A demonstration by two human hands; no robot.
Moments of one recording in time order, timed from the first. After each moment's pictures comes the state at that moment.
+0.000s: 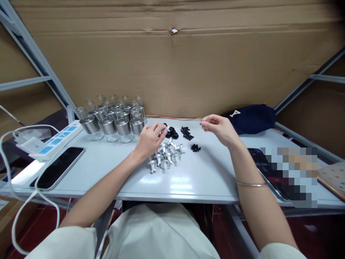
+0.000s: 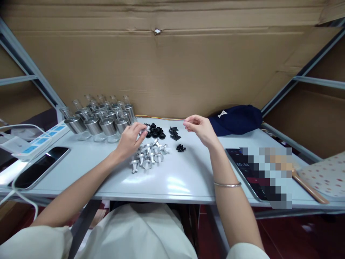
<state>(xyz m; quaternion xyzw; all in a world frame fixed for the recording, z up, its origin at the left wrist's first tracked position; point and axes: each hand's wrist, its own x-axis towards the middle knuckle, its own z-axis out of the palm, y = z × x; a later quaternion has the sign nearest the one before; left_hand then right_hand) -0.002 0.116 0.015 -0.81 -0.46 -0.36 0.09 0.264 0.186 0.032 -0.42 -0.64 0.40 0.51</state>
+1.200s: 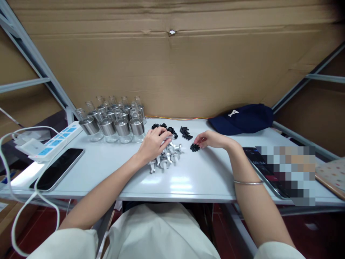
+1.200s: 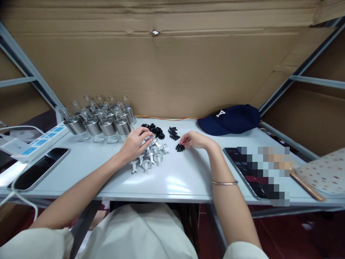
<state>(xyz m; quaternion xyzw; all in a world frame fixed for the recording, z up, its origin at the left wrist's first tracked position) 0.007 0.115 0.003 -0.84 -0.41 -0.34 0.07 0.278 0.198 0.010 -0.51 -0.76 0.40 0.09</state>
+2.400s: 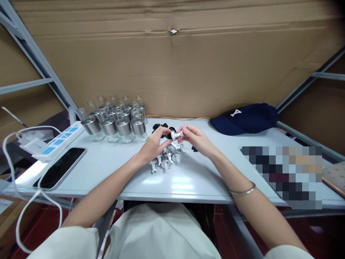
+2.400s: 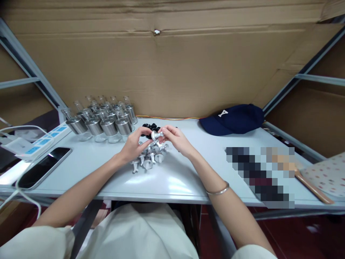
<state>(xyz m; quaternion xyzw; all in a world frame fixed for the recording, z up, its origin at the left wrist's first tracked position) 0.007 0.116 0.001 -0.82 -0.34 -0.46 -0.03 0.197 0.143 0.022 -0.29 -0.67 0.55 0.41</state>
